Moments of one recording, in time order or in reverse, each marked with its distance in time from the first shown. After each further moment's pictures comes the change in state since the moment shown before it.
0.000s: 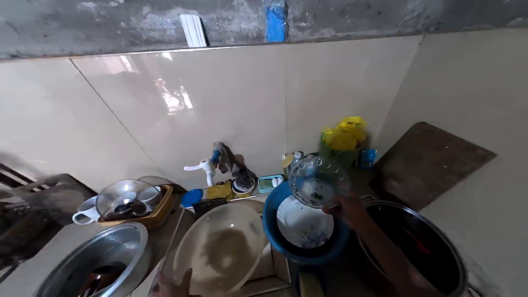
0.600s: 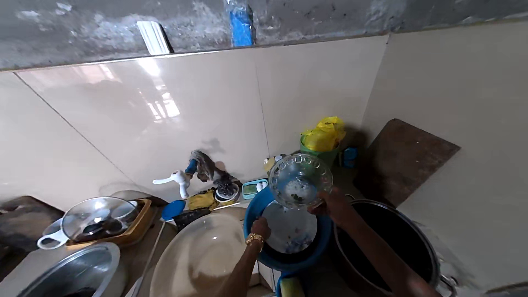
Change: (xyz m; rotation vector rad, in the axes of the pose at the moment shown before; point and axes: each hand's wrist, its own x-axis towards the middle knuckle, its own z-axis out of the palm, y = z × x) left_hand -0.076 0.273 0.172 0.633 -0.855 0.333; right_hand -0.003 -0.029 -0.023 0.018 -0.082 0.010
